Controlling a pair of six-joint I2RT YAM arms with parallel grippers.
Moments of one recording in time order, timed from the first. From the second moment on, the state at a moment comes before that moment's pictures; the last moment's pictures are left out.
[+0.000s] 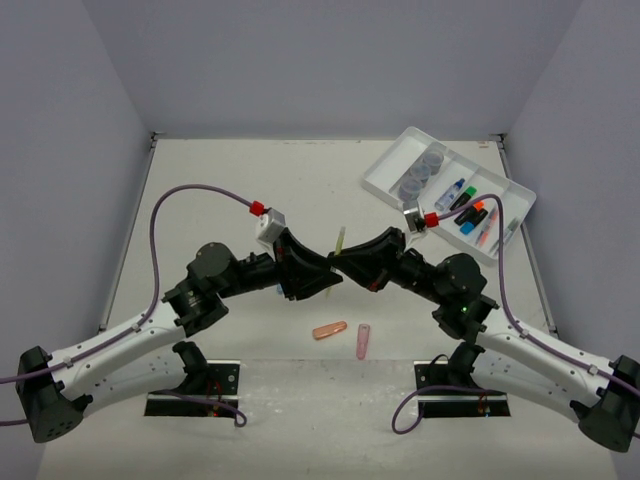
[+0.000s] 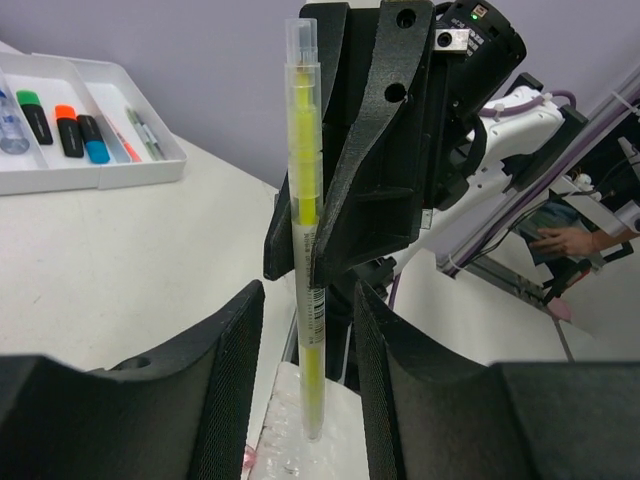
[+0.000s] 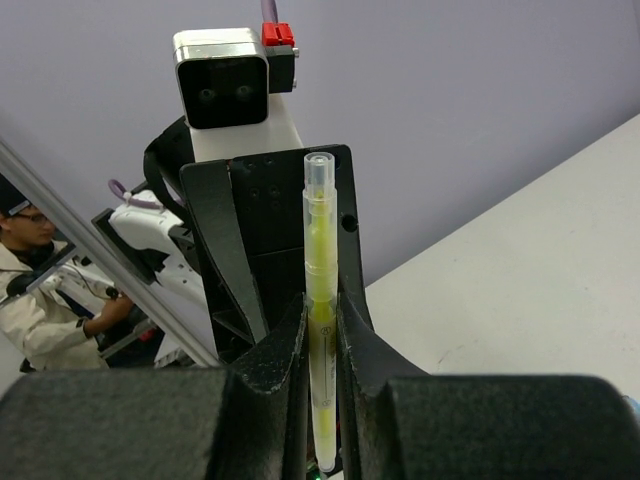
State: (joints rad) left arm -0.91 0.86 0.67 0.33 0.41 -0.55; right arm 0.89 0.81 0.58 0.57 -0.30 0.69
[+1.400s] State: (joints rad) left arm -0.91 0.89 0.68 0.29 0.52 -0.49; right arm 0.89 0.82 0.90 0.10 -0.19 0.52
